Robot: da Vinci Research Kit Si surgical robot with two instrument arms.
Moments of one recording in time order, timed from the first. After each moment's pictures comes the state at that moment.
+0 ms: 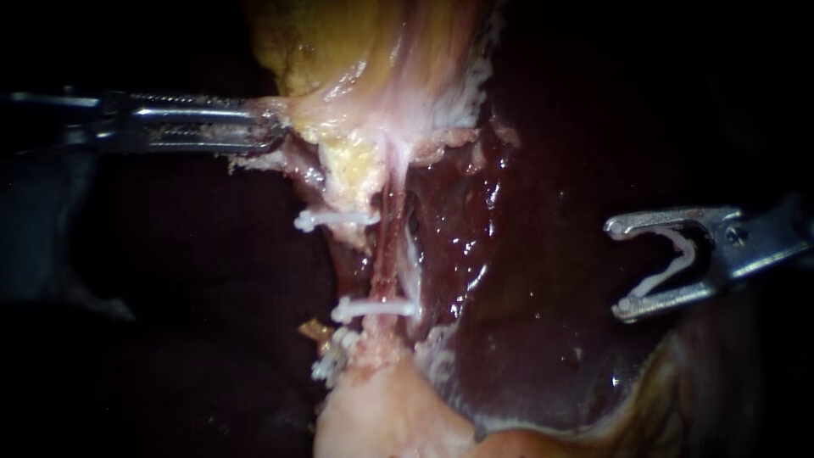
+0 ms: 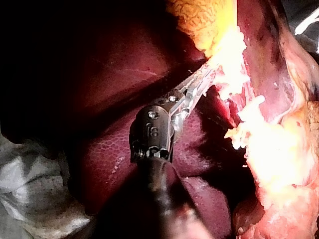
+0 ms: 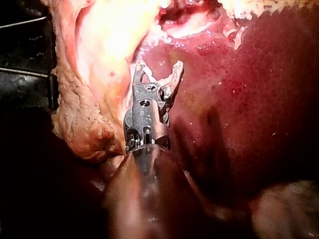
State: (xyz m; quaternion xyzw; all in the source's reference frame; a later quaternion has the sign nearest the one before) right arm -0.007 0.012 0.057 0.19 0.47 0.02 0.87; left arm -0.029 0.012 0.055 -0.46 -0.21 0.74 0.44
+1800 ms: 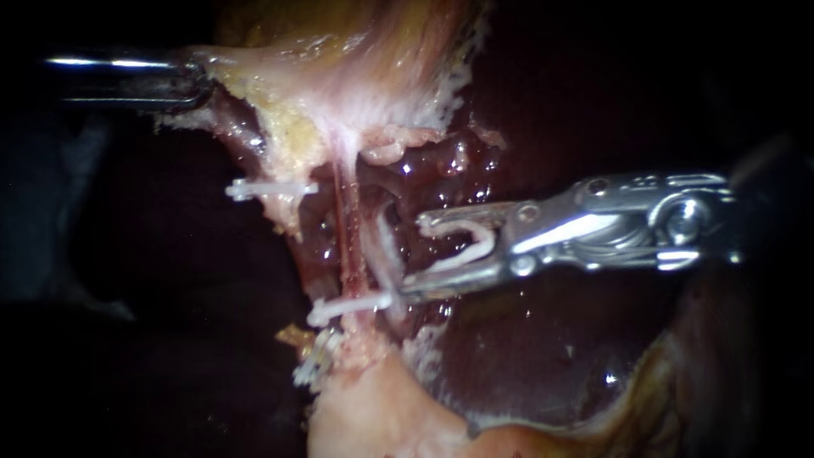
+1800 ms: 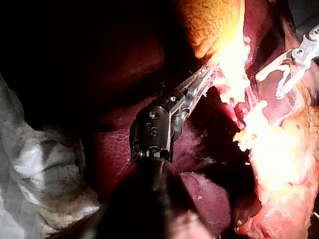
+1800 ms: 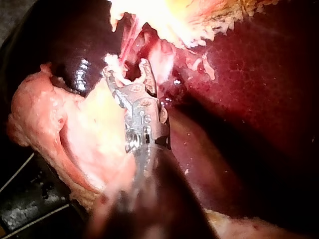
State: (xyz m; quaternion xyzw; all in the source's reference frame) right arm 0.014 0.012 0.060 0.32 0.45 0.25 0.79; left arm -0.024 0.014 0.049 -0.47 -0.20 0.73 0.45
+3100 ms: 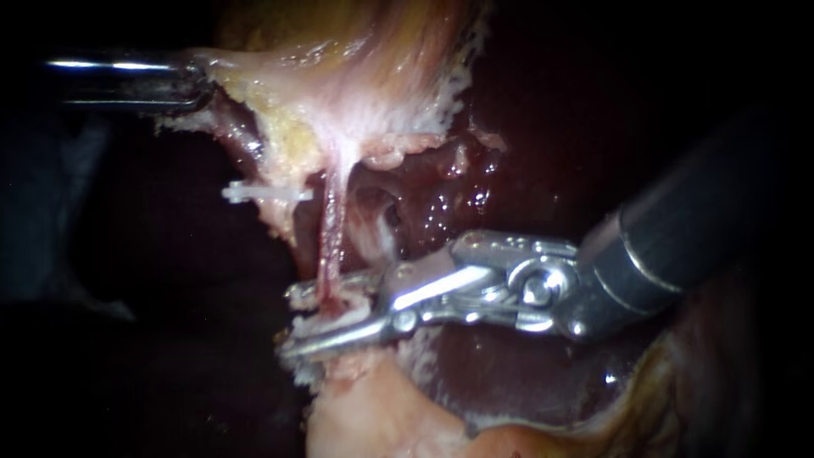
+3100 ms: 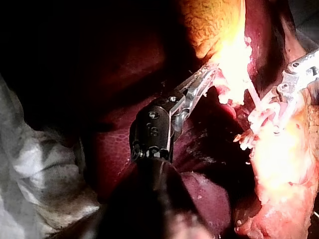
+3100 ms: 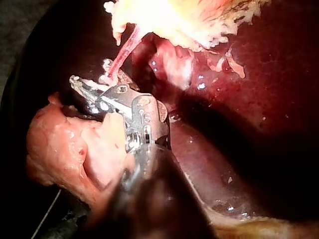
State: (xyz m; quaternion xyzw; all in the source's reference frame) right arm 0.022 0.007 0.061 0.46 0.55 0.21 0.67; left arm -0.024 0.014 0.049 -0.47 -0.20 0.73 0.45
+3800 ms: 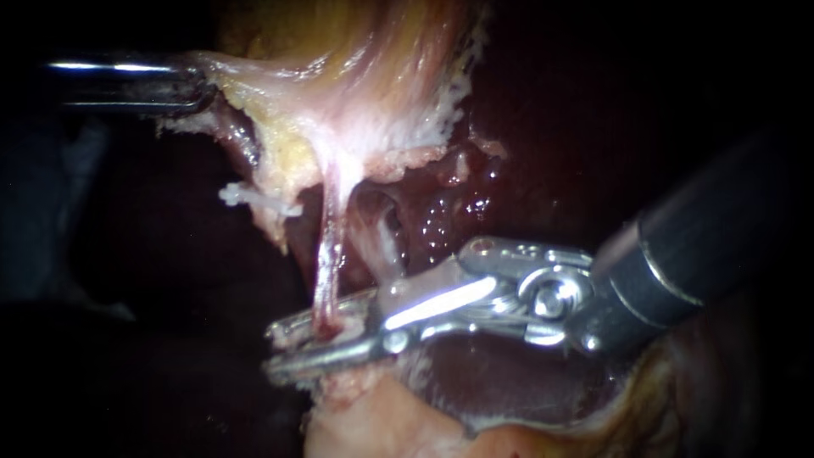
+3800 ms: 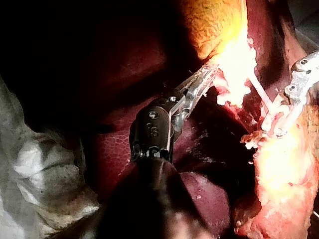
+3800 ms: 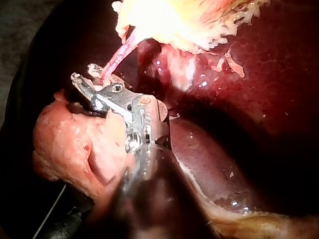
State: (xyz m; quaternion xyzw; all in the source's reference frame) right arm 0.021 0.007 0.059 0.46 0.56 0.19 0.66; left arm -0.024 0.014 0.049 -0.47 -0.20 0.73 0.45
